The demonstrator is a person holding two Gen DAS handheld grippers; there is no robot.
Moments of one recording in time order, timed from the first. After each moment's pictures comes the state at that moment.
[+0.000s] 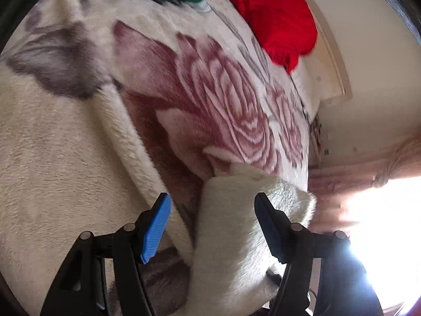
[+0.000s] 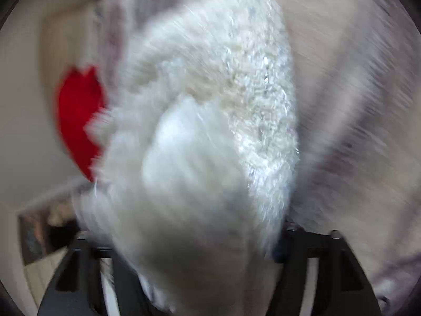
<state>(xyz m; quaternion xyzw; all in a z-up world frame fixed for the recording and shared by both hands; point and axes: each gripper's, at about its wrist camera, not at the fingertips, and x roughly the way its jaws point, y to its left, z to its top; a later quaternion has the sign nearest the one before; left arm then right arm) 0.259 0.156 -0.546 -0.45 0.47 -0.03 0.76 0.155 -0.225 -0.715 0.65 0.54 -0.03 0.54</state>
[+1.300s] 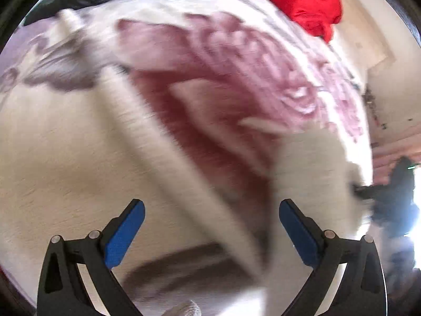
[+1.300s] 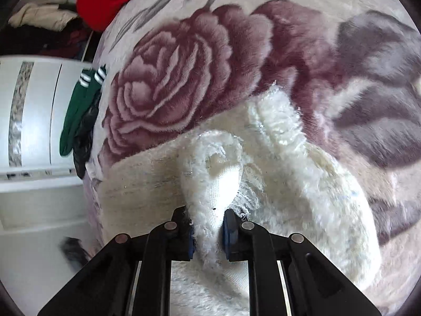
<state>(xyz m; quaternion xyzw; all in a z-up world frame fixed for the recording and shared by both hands) 0.264 0.093 -0.559 -0.32 0.54 0.07 0.77 0.420 -0.150 -0.638 0.19 0.69 0.19 0.67</state>
